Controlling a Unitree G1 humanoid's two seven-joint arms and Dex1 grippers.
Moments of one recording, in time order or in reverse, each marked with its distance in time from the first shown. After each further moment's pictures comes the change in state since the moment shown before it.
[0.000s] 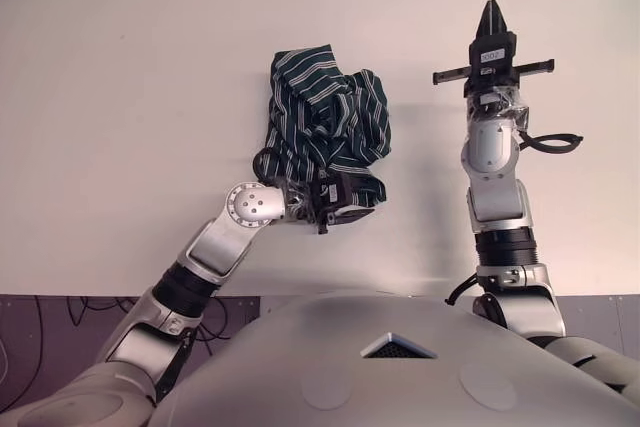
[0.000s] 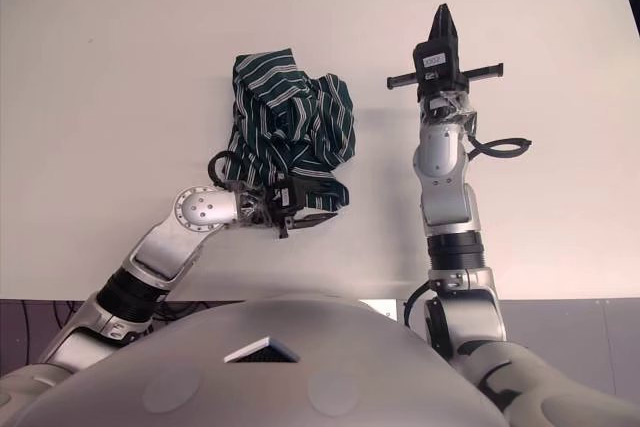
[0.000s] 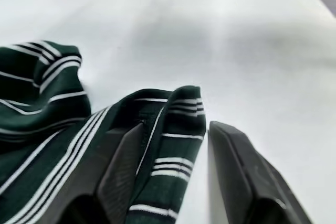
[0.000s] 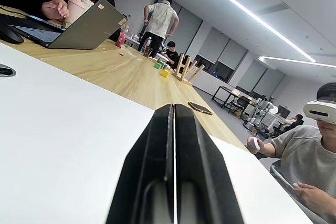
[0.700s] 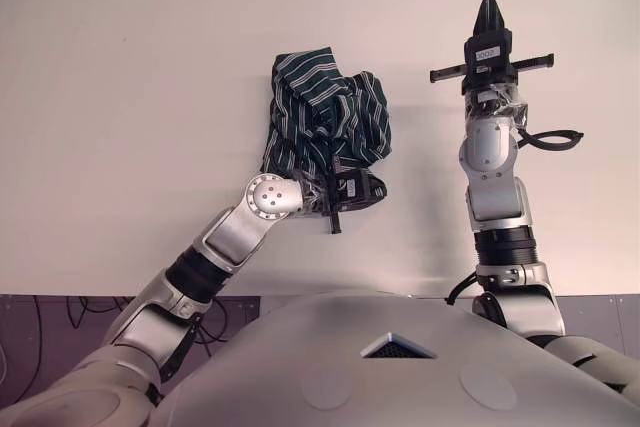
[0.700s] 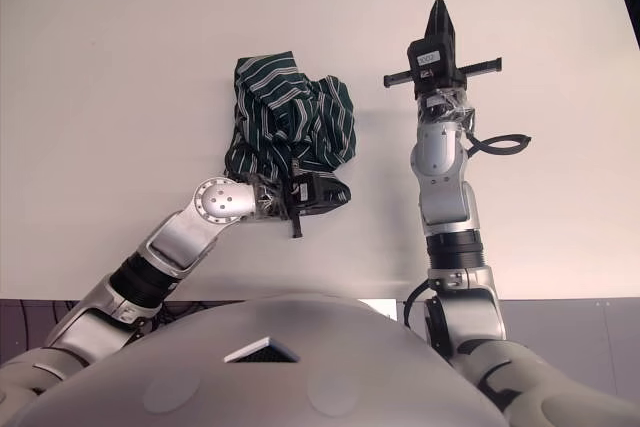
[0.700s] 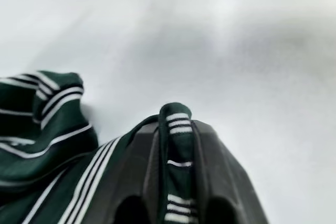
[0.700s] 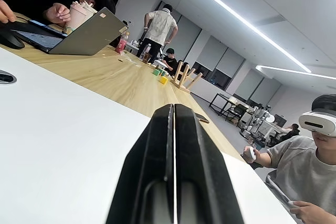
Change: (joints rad) left arm -0.075 -0.016 -0.065 0.074 0.027 -0.004 0.081; right arm -0.002 0.001 0.010 -0.014 -0.035 0.001 0.000
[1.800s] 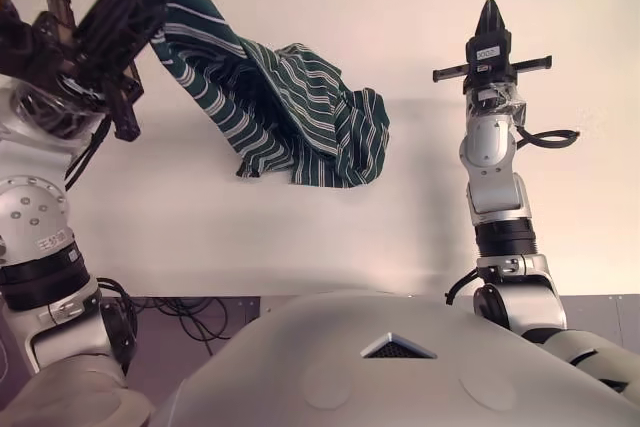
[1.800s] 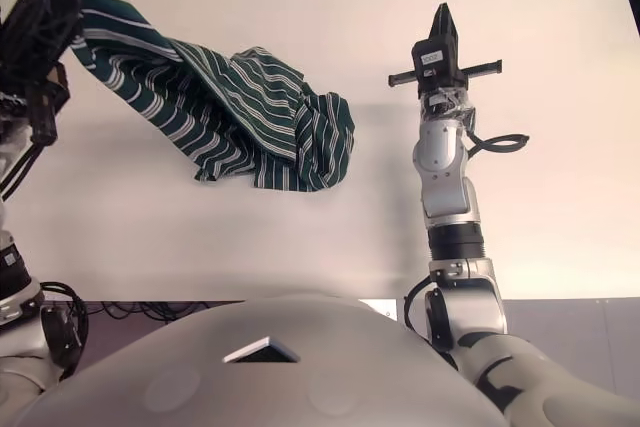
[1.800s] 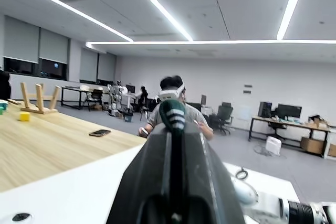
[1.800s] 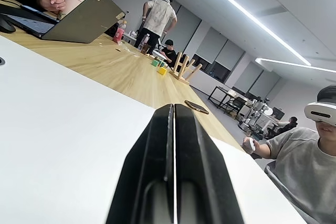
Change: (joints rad) left arm -0.035 0.197 1.000 -0.138 -1.137 0.191 -0.168; right arm -0.053 -0.005 -0.025 0.136 0.006 -0.060 -0.031
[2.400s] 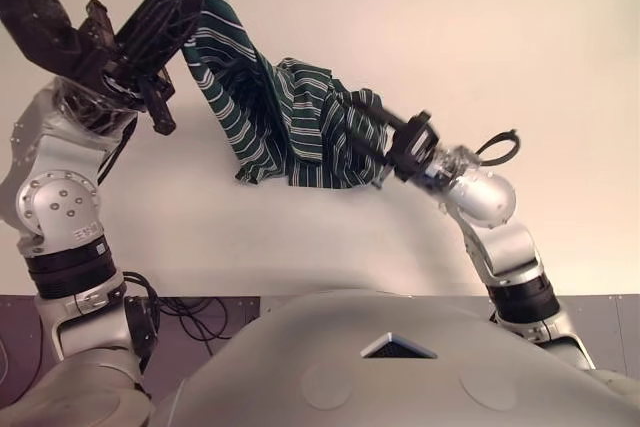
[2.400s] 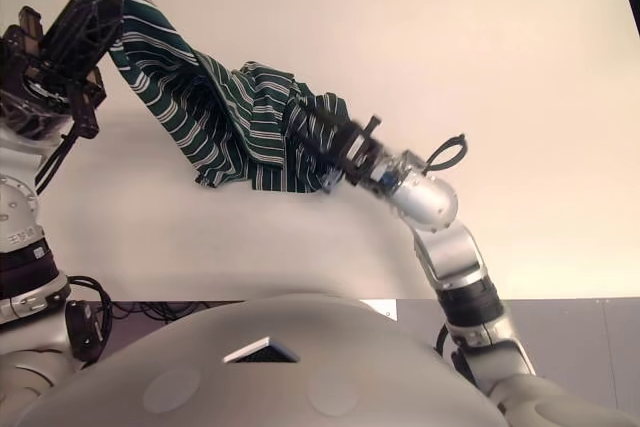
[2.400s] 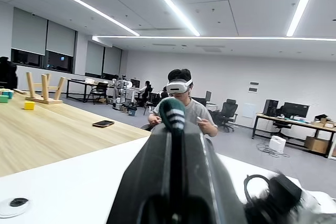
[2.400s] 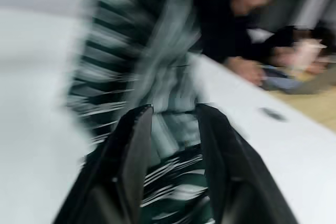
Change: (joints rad) left arm 0.008 -0.089 -0.081 0.006 0.152 -0.016 -0.023; right arm 0.329 -0.217 0.410 -0.583 0.422 0.165 0.812
